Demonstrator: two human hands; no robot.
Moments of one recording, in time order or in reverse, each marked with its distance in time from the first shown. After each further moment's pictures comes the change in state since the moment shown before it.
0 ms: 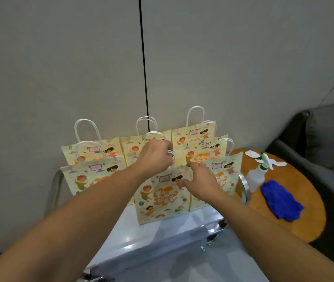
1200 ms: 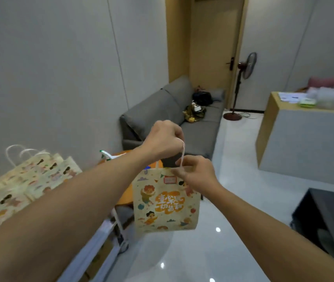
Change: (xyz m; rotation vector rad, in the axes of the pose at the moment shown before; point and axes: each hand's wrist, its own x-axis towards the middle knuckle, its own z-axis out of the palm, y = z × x) left_hand -0.351 0.453 -0.003 -0.320 -0.248 0.966; right_hand -0.537 0.193 -0.108 0.493 0.879 0.507
